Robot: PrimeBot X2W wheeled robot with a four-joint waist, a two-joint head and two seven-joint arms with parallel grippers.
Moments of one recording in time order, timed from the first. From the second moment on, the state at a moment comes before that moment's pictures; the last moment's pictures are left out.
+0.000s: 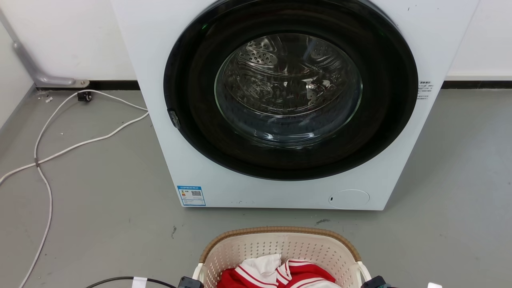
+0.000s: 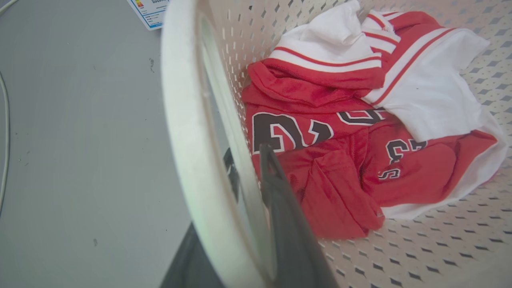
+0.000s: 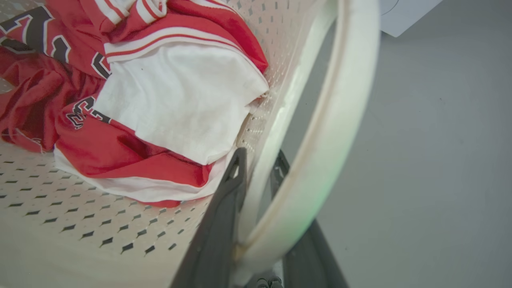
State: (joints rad) left arm -0.34 0.05 -0.51 1.29 -0.29 -0.13 -0.20; right arm -0.31 -0.04 0.31 1.29 -0.03 0.13 -0.12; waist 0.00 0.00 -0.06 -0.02
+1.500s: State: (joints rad) left arm -0.34 0.06 -0.56 1.29 -0.33 -0.12 -0.20; right arm -0.31 -0.04 0.32 1.29 -0.03 0.13 -0.11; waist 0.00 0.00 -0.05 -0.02
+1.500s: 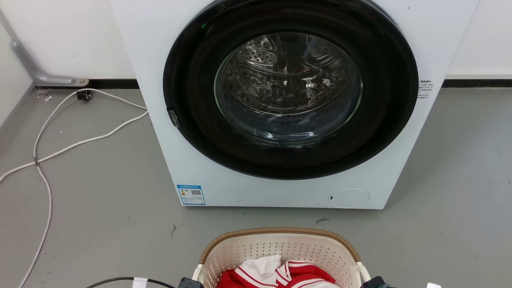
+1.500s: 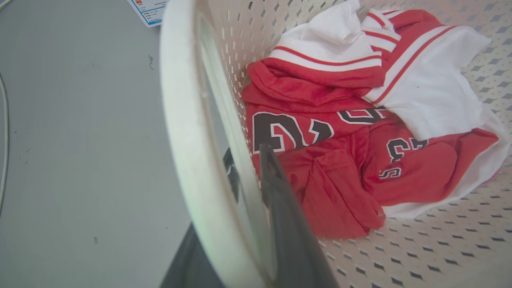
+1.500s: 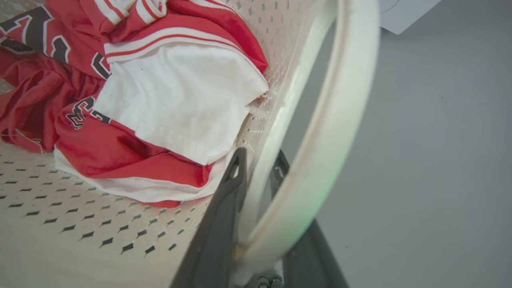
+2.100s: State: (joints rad) left arm -0.34 0.06 -0.58 1.29 -0.36 -0.12 -0.20; right arm -0.31 -0.04 0.33 1.29 -0.03 0.13 -0.11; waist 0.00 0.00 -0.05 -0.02
